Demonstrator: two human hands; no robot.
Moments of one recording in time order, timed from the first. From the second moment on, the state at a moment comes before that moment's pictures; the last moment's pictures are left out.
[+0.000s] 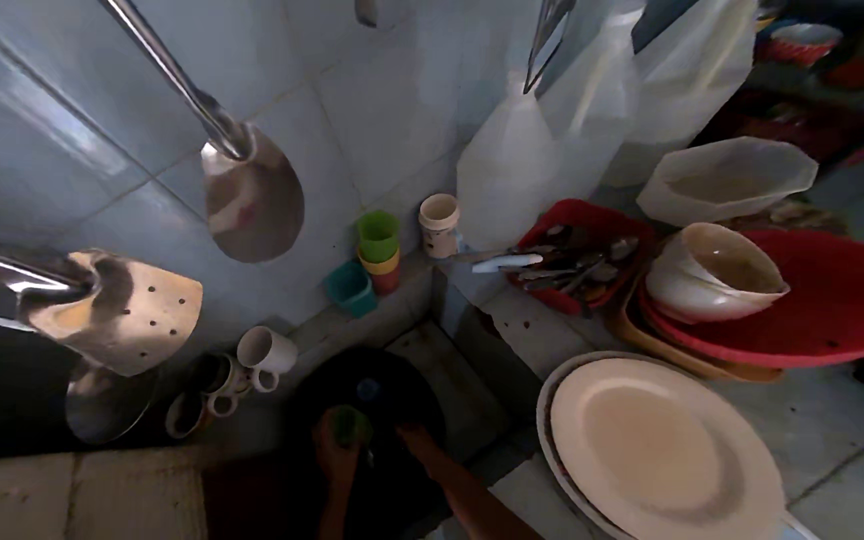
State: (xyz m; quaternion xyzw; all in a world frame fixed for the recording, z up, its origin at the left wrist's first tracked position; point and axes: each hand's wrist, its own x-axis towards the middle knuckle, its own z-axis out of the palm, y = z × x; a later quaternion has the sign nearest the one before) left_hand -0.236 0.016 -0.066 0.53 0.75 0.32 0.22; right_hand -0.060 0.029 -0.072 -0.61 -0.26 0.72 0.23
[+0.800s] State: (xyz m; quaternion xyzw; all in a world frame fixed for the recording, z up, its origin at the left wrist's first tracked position) left_hand -0.263 0.179 0.064 0.66 0.72 0.23 -0.05; right_hand -0.052 0.029 -0.060 -0.61 -0.24 0.72 0.23
